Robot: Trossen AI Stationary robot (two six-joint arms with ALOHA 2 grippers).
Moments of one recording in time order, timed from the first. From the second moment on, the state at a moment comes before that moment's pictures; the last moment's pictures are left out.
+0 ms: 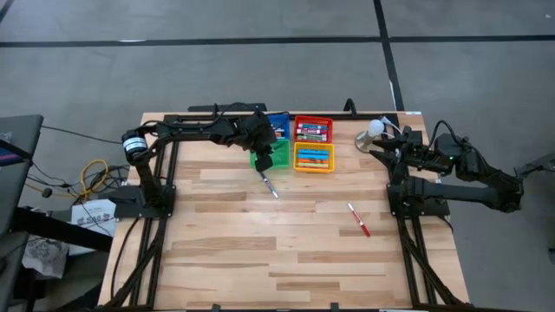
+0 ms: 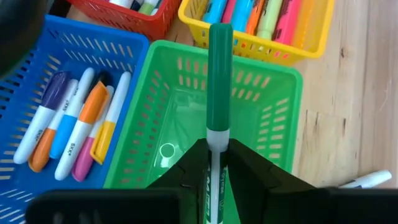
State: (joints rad) left arm 0.39 1.80 1.21 -0.36 0.08 0.21; right arm -0.20 0.25 0.67 -0.58 0.13 0.18
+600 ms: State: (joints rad) left arm 0.40 1.86 1.21 -0.36 0.08 0.21; right arm -0.20 0.25 0.67 -0.58 0.13 0.18
